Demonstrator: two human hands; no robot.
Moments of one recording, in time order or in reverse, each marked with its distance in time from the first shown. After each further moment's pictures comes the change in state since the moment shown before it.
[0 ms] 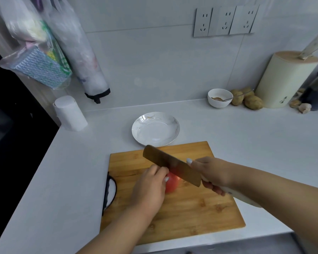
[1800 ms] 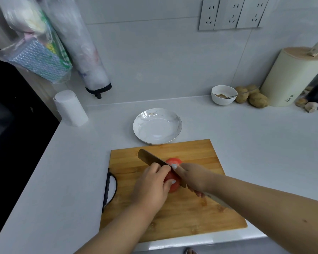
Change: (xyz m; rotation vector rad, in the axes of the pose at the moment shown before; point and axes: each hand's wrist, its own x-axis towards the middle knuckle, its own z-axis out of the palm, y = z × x) left_hand 0.001 -0.002 0.004 0.028 0.022 0.016; right_hand 0.049 0.000 0.039 -0.177 -0.039 -0.010
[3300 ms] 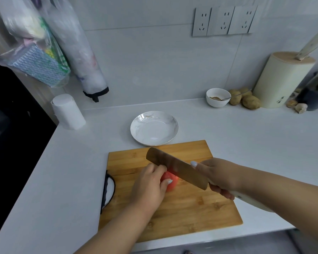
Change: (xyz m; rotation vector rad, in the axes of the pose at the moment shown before) left_hand -0.002 0.005 -0.005 -0.041 -0.020 -0.063; right_hand -0.070 0.013 -0.040 0.101 0.044 0.056
